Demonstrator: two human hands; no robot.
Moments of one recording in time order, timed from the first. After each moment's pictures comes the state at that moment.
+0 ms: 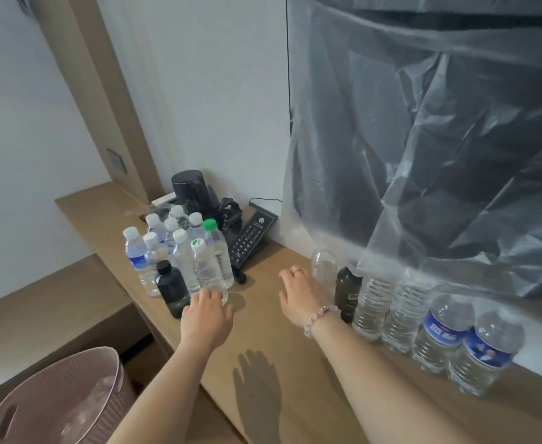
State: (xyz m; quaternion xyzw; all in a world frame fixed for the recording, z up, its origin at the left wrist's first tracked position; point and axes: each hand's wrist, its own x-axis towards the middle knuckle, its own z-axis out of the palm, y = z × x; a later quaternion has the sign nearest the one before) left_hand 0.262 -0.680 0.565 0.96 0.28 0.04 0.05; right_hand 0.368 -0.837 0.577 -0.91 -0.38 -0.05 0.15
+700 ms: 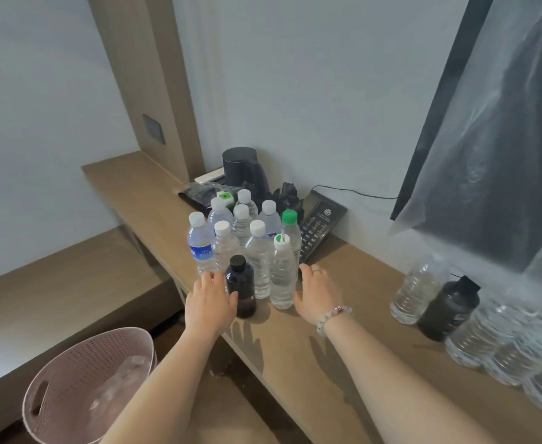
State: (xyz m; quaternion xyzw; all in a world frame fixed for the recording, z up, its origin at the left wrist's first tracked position) left_hand 0.241 -0.496 0.543 0.94 0.31 0.09 0.12; right_hand 0.355 -0.660 0.547 -0.94 -0.32 0.03 0.14
